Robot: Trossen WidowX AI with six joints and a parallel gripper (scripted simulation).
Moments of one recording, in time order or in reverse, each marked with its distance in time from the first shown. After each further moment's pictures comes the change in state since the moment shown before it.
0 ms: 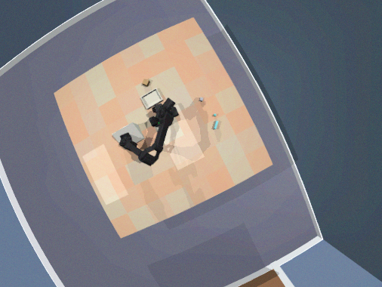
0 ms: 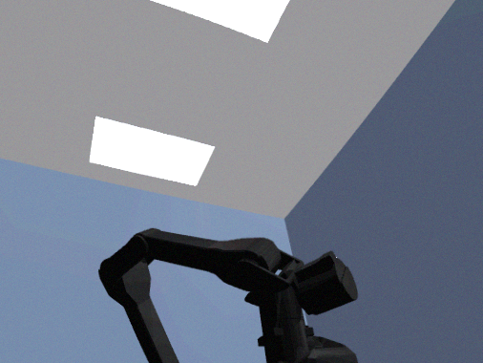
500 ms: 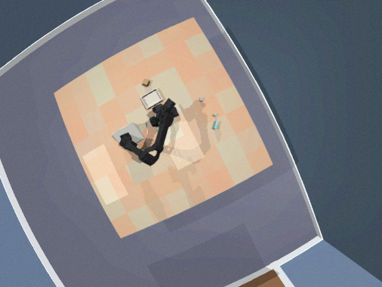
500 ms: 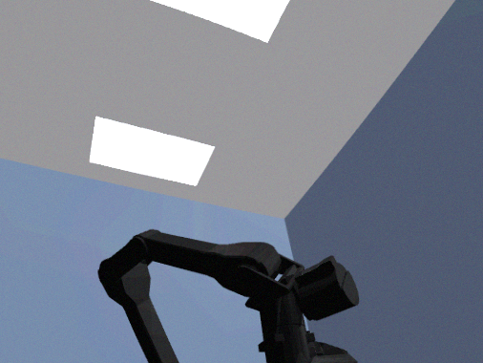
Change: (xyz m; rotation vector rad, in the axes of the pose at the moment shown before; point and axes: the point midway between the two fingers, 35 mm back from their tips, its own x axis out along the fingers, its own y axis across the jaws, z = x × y) arm 0.008 0.000 0.000 0.002 -0.001 0.001
